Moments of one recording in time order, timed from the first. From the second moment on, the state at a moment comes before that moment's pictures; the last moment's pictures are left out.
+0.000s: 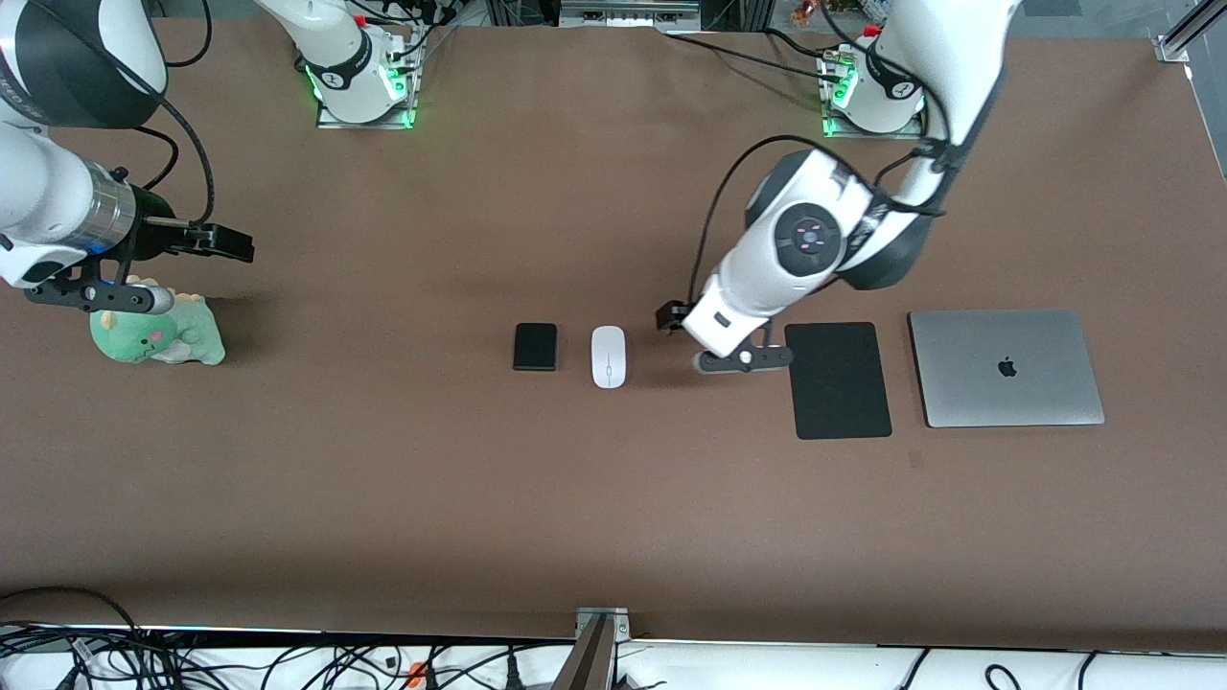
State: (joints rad) left arm -0.33 0.55 -0.30 -1.63 -0.10 2.20 -0.69; right arm 0.07 0.12 0.00 -1.64 0.00 1.52 0.16
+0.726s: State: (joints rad) left arm -0.54 0.82 -0.26 -1.47 0.07 2.36 -0.94; right arm 0.07 0.12 0.00 -1.64 0.00 1.52 0.16
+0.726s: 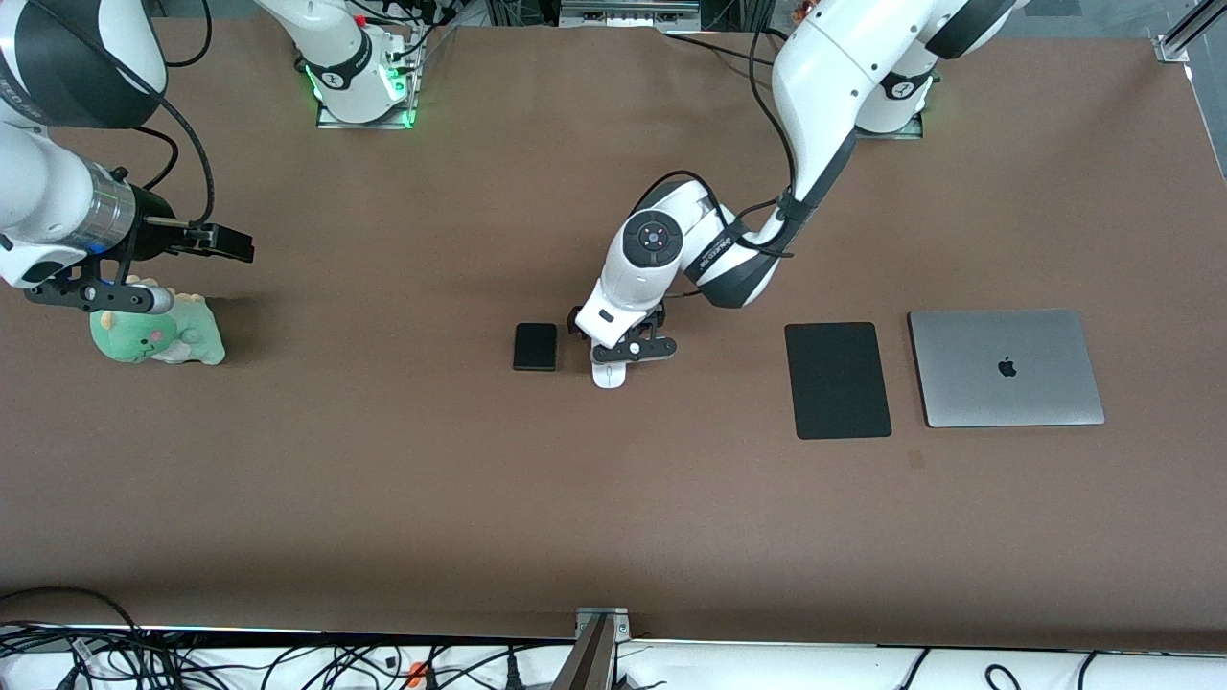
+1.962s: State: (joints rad) left arm -0.63 0.89 -0.17 -1.42 0.07 2.39 -0.91; right arm 0.07 0.12 0.00 -1.64 0.00 1.52 0.16
